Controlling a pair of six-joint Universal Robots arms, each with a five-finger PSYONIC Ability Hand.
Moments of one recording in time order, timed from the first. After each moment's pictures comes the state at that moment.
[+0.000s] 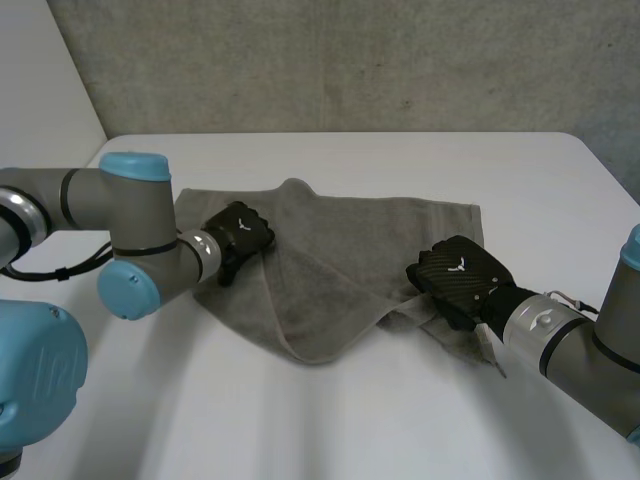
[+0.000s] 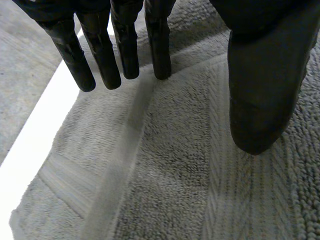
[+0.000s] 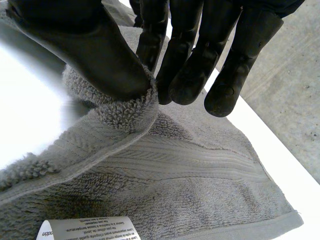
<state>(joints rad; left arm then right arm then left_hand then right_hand) 4.33 -2.58 -0.78 2.87 -1.31 3.97 1.82 -1.23 1.81 -0.23 1.02 2.50 0.44 0.45 0.45 0.45 0.27 1.32 1.28 1.32 1.33 1.15</state>
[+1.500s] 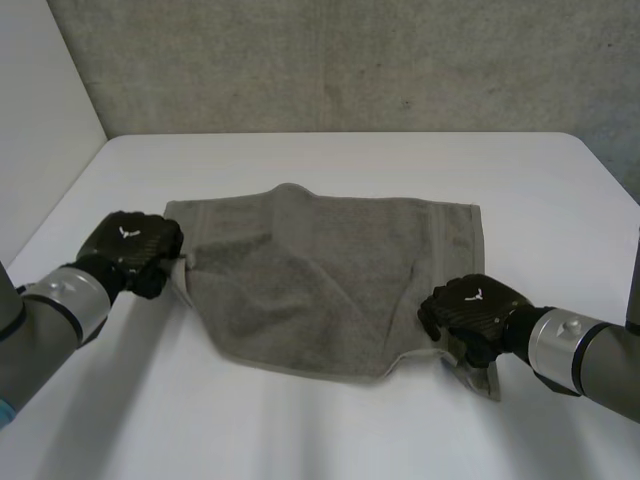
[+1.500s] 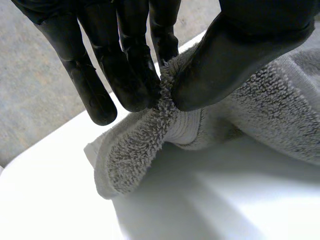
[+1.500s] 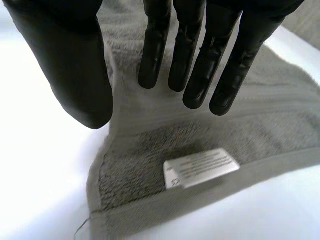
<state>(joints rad) 4.55 -1.77 -1.83 3.30 -1.30 3.51 1.78 -1.25 1.75 0.20 1.06 2.50 0.97 1.31 1.34 1.36 1.16 0.74 0.75 0.74 0.74 0.54</state>
